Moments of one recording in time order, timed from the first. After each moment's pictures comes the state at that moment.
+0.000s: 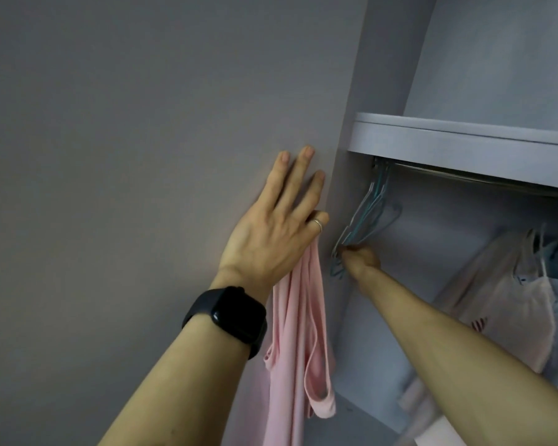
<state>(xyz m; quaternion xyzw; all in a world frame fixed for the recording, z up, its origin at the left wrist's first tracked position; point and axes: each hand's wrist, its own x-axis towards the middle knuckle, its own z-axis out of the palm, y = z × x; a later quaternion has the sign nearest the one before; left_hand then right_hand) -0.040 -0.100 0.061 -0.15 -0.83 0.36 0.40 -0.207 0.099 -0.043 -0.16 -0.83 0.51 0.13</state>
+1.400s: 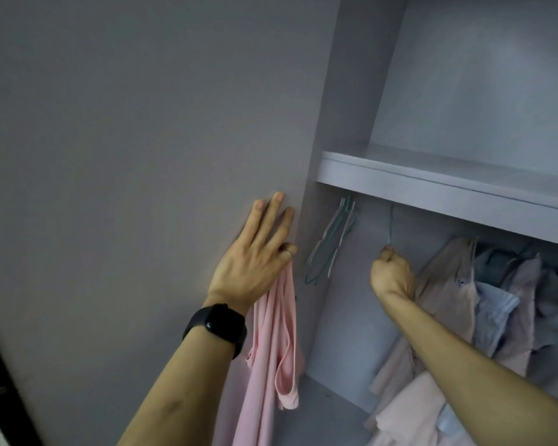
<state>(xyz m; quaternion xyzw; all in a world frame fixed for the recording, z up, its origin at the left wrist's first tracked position) -0.039 -0.108 0.058 -0.16 -0.87 0.32 0.35 -0.111 0.156 0.022 -0.24 -0.86 0.37 0.25</state>
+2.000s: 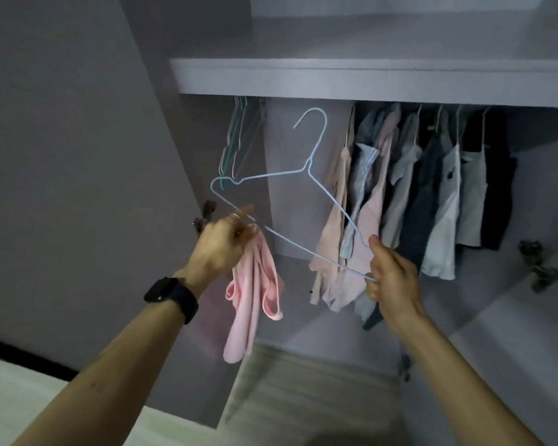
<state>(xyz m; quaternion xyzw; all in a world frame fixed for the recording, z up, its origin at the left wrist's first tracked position) 0.059 0.002 0.021 -0.23 -0.92 -0.31 0.04 0.200 0.260 -0.009 -0.28 -0.59 0.74 0.17</state>
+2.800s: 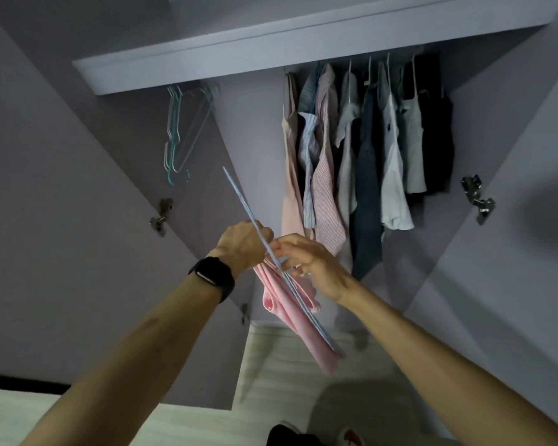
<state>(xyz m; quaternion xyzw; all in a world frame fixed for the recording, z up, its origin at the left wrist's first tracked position) 0.114 0.128 0.018 -0.38 -0.91 0.15 -0.08 0.232 0.255 -0.016 -0.06 -0.70 0.71 -0.04</state>
